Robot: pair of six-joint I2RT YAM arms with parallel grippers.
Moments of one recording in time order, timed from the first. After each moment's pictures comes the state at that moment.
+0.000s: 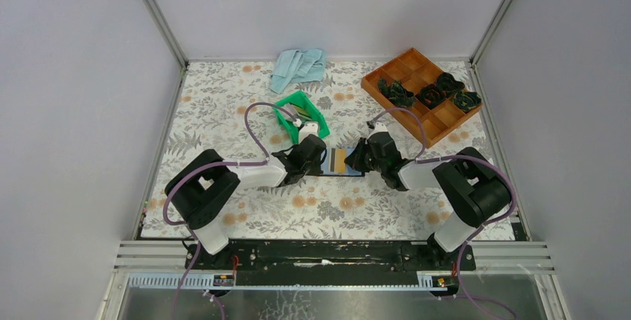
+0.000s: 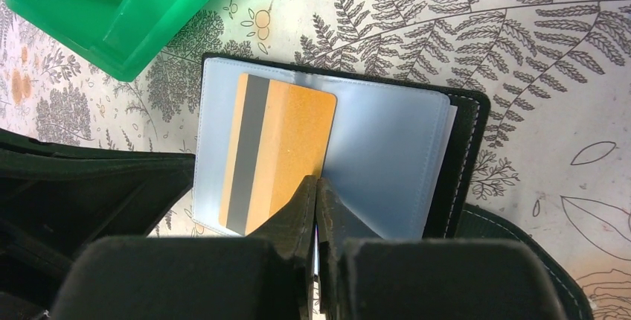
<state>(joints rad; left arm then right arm) -0.81 1.70 0.82 0.03 -0.28 -0.66 0.57 1.65 0.55 0.49 -0.09 0.68</state>
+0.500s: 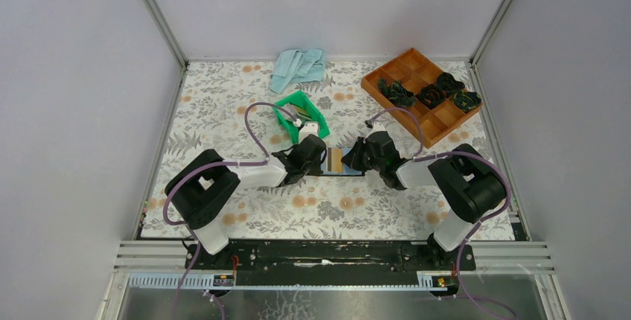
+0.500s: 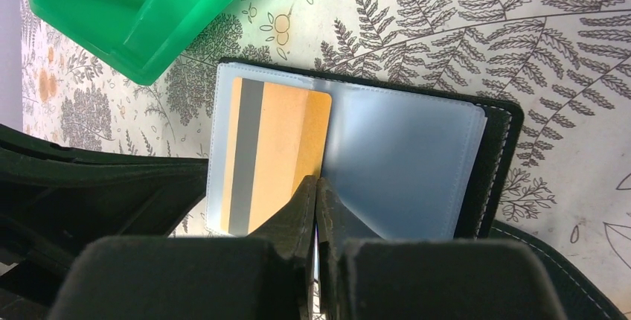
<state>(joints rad) -0.81 1.70 0.82 0.03 -0.28 -0.65 0.57 1.69 0.56 0.54 -0.13 0.71</state>
